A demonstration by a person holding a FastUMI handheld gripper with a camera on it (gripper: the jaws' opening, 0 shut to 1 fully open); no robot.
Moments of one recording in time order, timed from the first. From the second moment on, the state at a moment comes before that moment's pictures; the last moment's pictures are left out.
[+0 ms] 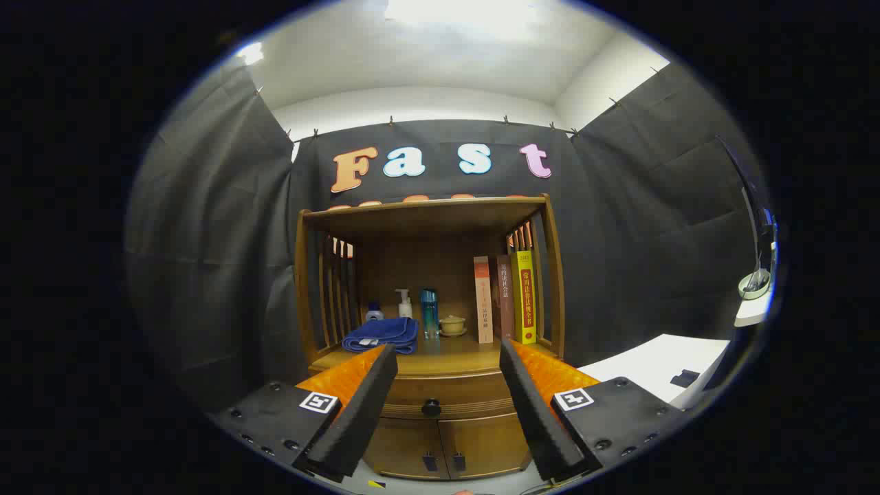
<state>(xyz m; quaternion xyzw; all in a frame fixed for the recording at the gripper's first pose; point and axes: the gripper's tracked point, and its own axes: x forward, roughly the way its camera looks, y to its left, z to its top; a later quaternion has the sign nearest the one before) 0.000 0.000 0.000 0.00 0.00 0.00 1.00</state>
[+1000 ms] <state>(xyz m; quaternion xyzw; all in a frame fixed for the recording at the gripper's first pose) 0.004 -0.005 -0.009 0.00 0.00 0.00 1.00</state>
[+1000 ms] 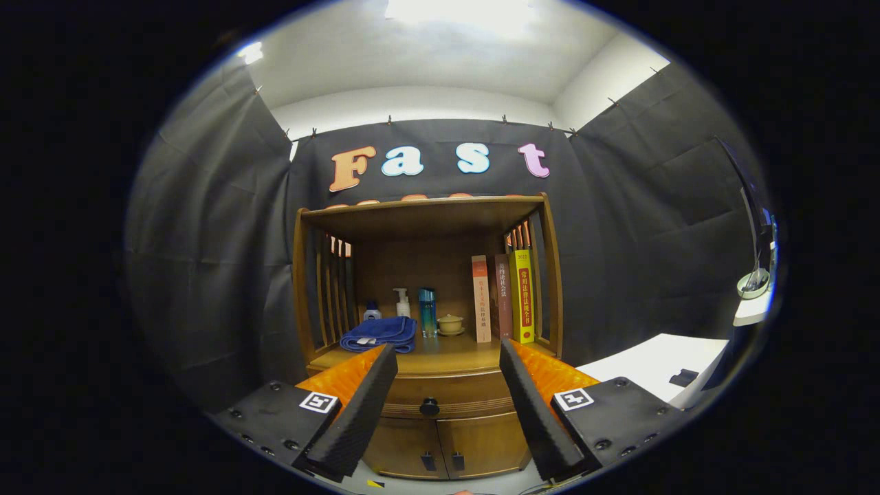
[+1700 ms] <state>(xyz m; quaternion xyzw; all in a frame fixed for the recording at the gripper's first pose) 0.014 0.022 -0.039 -0.01 0.01 0.02 1.00</state>
